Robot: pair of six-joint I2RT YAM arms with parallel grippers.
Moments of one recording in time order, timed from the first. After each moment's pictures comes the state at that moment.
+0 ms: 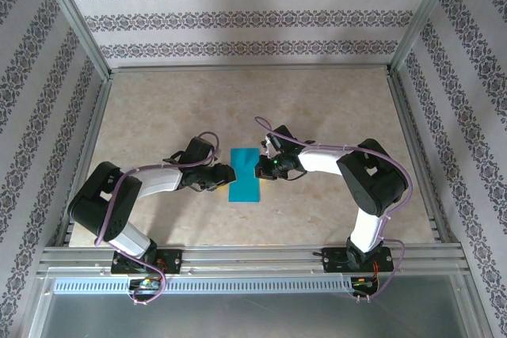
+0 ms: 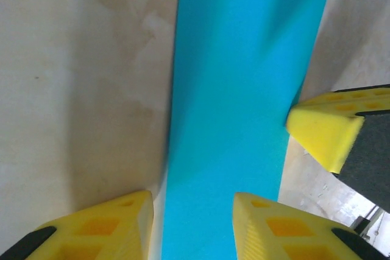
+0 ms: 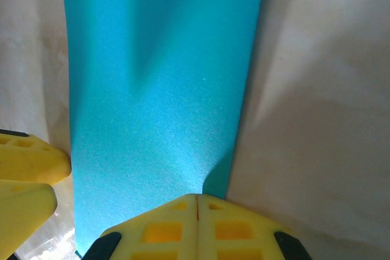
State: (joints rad) left arm -0.47 1.57 0.64 -0.06 0.46 -0.83; right arm 0.60 1.81 0.92 -0.20 -0.45 0.65
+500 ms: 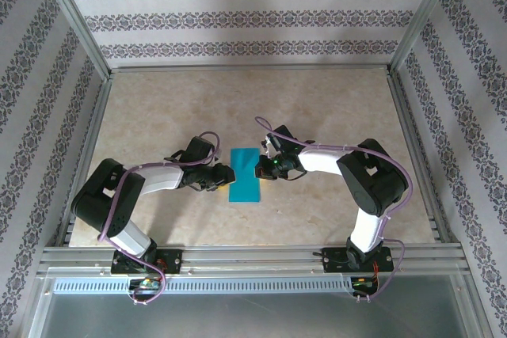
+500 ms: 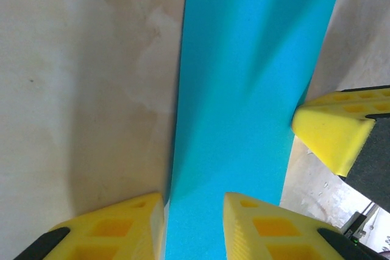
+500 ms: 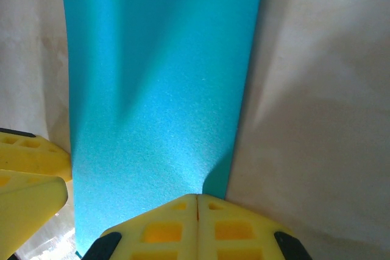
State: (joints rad) left arm -0.46 1.60 0.66 -0.06 0.49 -0.83; right arm 0.60 1.81 0.92 -0.21 -0.45 0.65
